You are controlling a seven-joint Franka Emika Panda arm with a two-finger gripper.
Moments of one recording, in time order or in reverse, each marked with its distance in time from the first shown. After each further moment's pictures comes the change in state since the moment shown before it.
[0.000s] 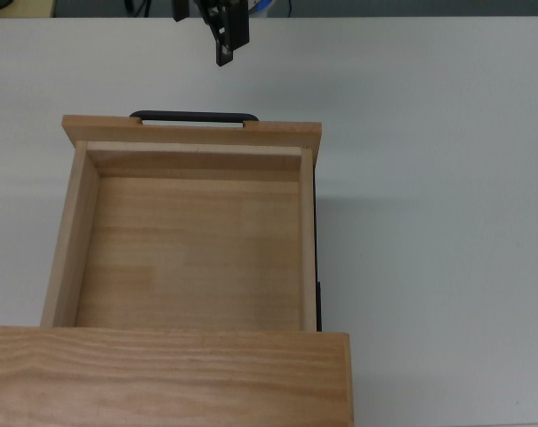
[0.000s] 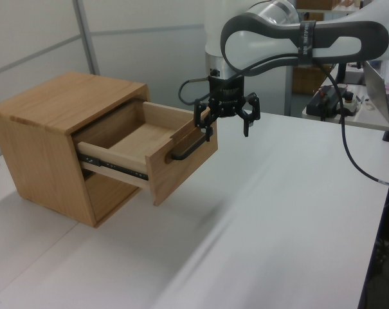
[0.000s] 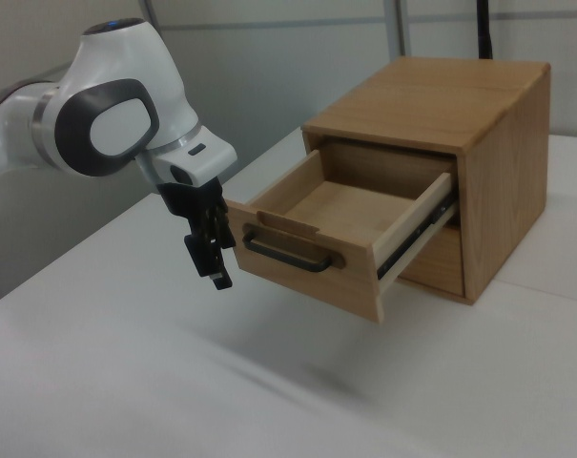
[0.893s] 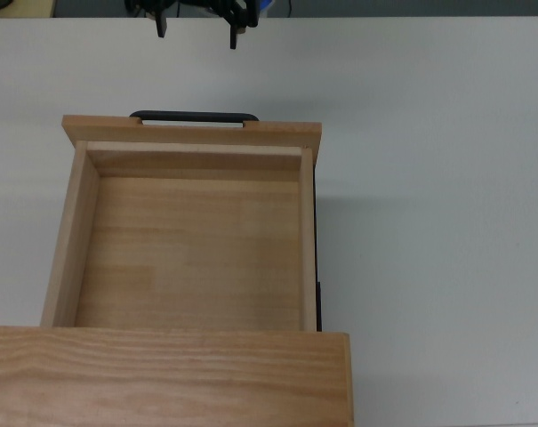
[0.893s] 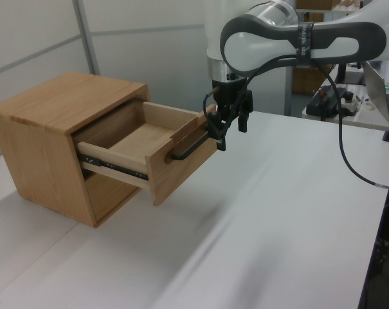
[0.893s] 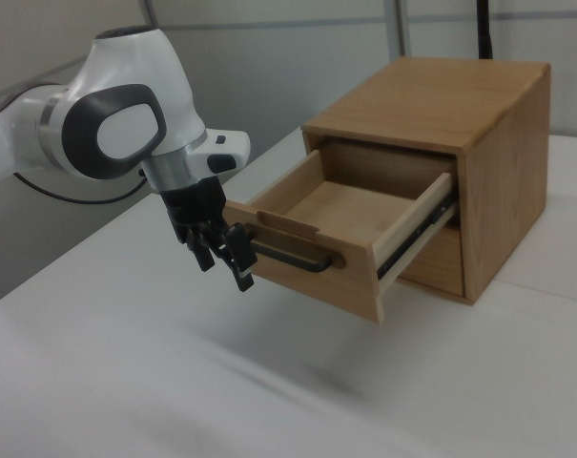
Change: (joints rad) arm -0.006 0.008 -0.005 -0.002 0.000 -0.044 -0.740
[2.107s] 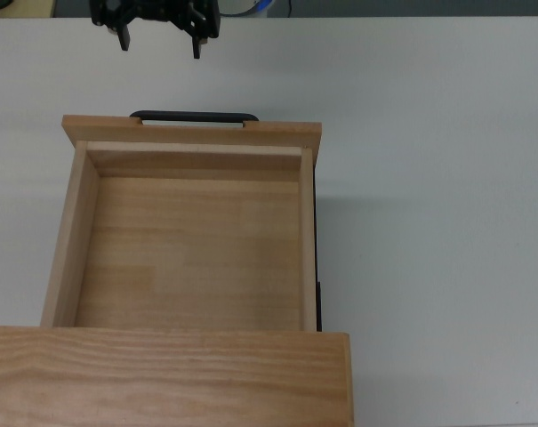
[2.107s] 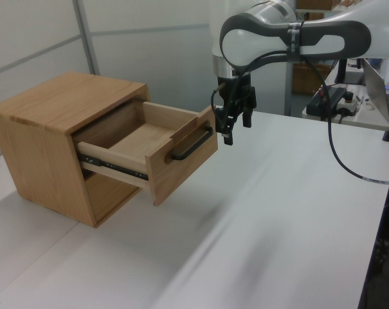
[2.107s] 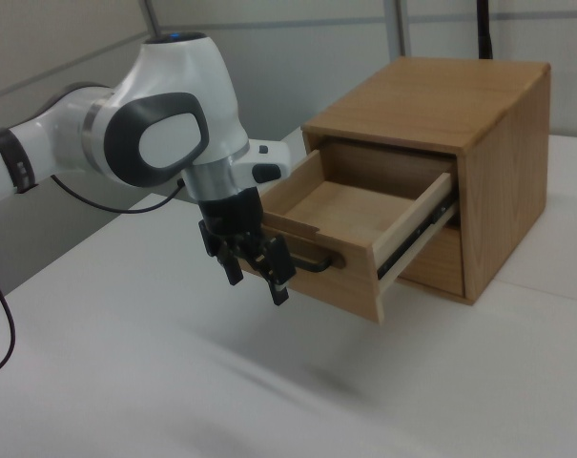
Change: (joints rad) arm -0.081 0.067 -0.005 0.050 0.000 -0.022 -0.129
